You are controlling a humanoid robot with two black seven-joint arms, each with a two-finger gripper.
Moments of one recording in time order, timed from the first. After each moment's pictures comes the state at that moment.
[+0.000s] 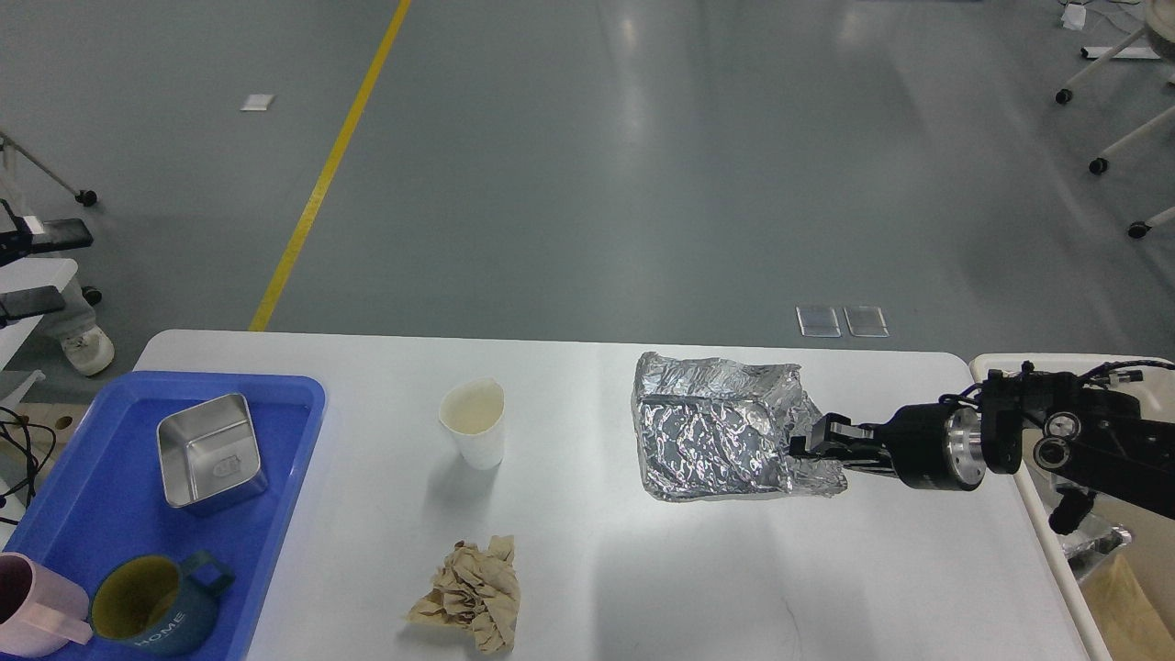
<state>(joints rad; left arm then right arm) -0.66 1.36 -0.61 -1.32 0.70 -0.69 -0.31 0.90 -0.78 0.06 1.34 -0.84 0.38 0.12</state>
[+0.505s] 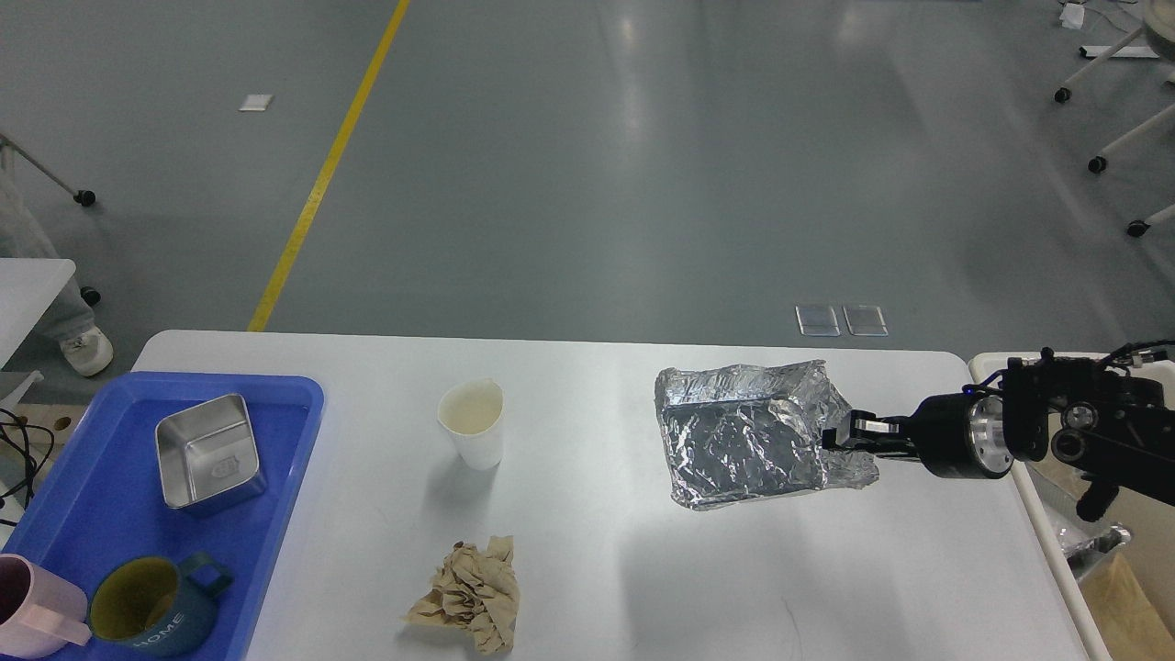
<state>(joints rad) -0.78 1.62 -0.63 -1.43 0.93 -0.86 -0.34 0.95 -0.80 0.00 1.29 -0.93 0.38 0.12</state>
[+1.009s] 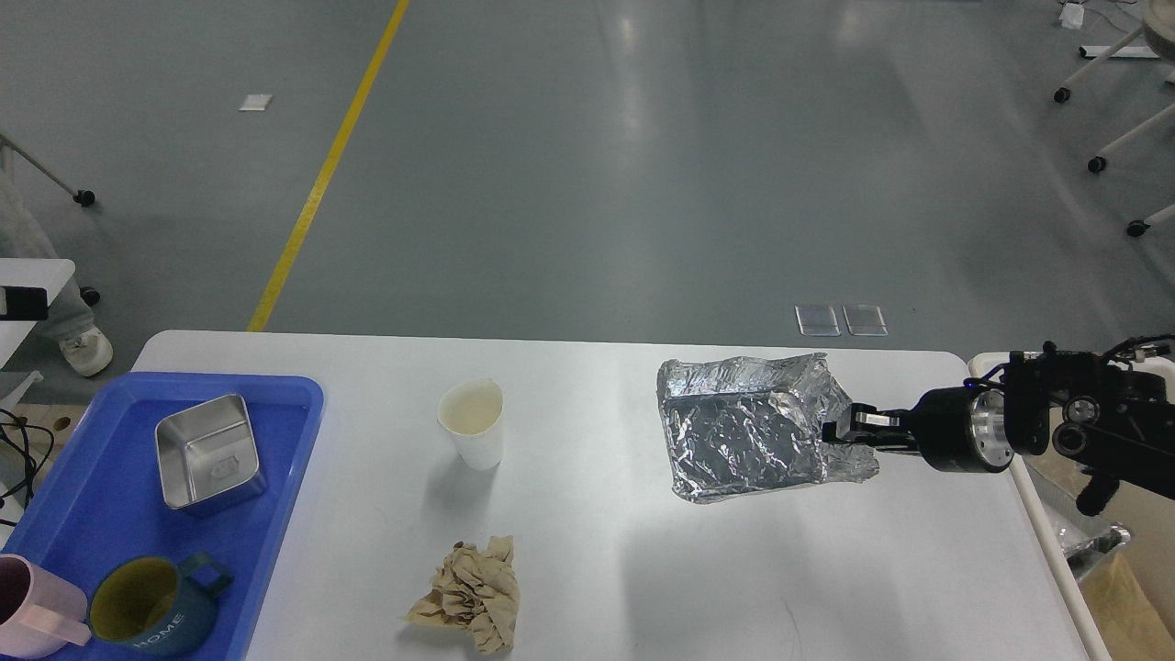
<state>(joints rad) -0.81 1.59 -0.62 -1.57 1.16 -0.80 -0.35 0.96 -0.80 0.00 1.29 -0.92 0.38 0.12</state>
